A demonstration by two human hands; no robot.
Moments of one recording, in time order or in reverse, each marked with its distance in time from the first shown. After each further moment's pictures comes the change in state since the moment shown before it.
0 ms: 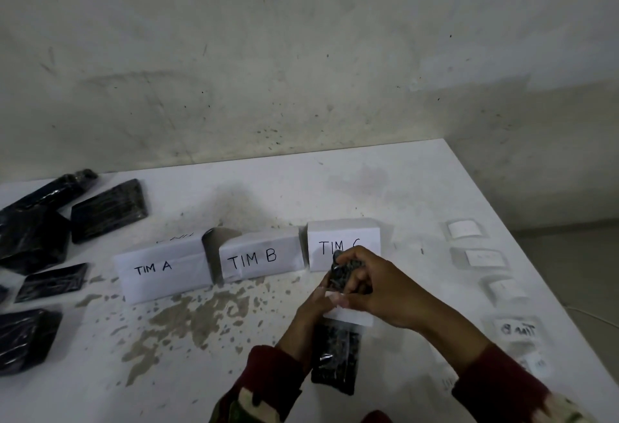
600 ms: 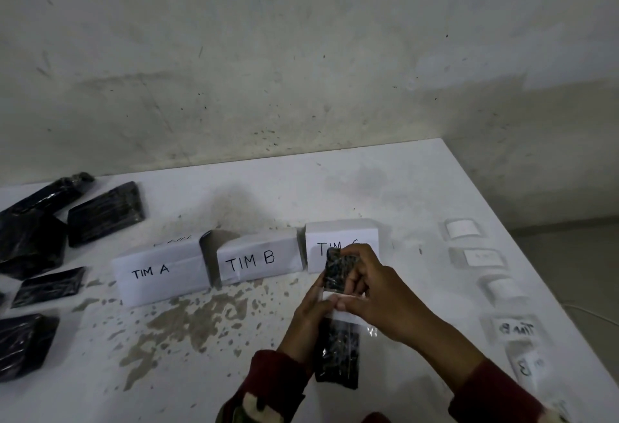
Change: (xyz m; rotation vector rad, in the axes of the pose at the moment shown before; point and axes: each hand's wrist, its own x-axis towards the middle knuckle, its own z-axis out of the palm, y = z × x) left_hand 0.003 -0.004 0.003 0.081 0.104 0.081; right_hand -0.002 0.008 0.011 -0.038 0.143 -0.085
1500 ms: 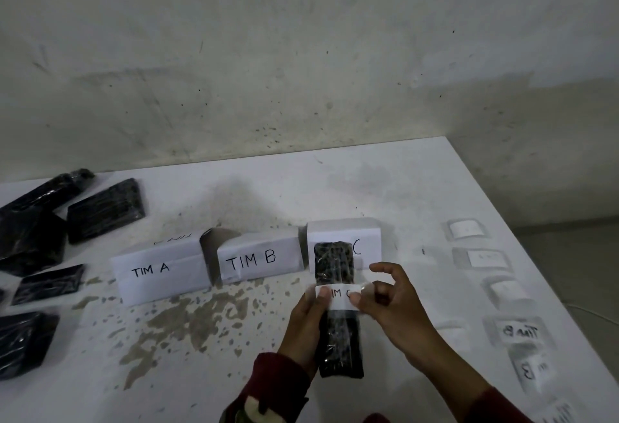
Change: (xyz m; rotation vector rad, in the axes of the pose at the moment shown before) left_hand -0.002 -0.003 -0.001 -0.049 0.099 -0.009; right_hand -0.012 0.023 0.014 0.578 0.258 0.299
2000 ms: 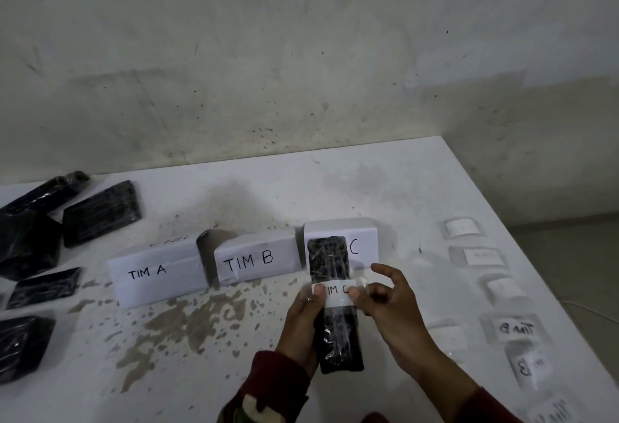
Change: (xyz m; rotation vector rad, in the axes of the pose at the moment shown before) left_hand 0.000 0.003 0.004 -0.142 -0.028 0.039; right_hand -0.003 0.002 0.008 0.144 0.124 0.017
